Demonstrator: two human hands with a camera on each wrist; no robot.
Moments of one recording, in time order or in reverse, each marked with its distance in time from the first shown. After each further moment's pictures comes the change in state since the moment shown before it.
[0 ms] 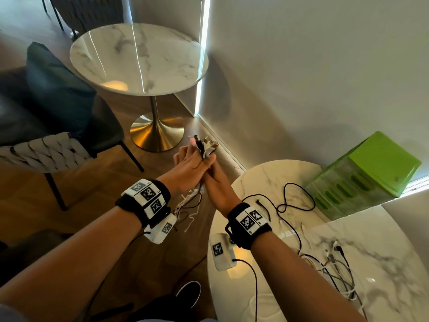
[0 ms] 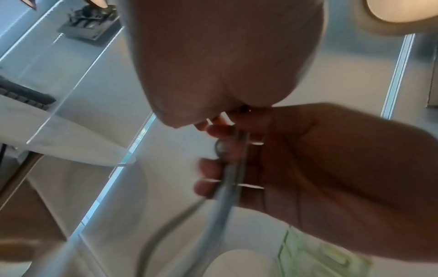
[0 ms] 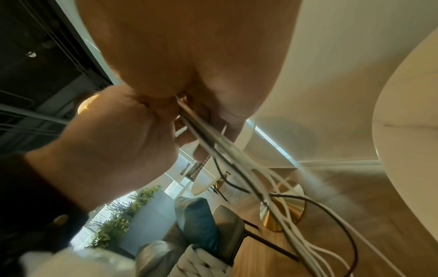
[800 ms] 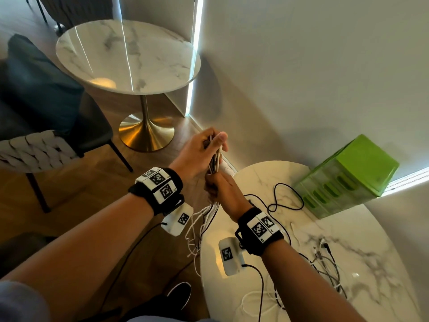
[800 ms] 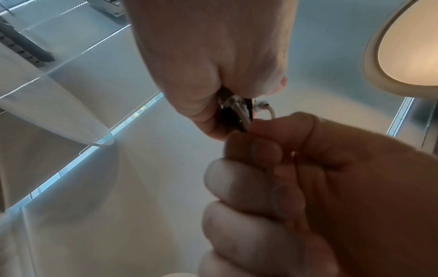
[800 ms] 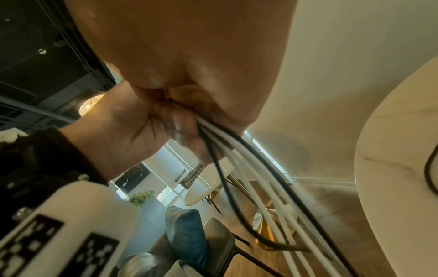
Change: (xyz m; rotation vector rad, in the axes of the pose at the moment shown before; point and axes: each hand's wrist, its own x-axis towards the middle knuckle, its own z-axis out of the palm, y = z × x) left_hand 0.025 0.032 0.003 -0.453 0.130 0.242; right_hand -0.022 -0.023 -0.025 0.094 -0.046 0.278
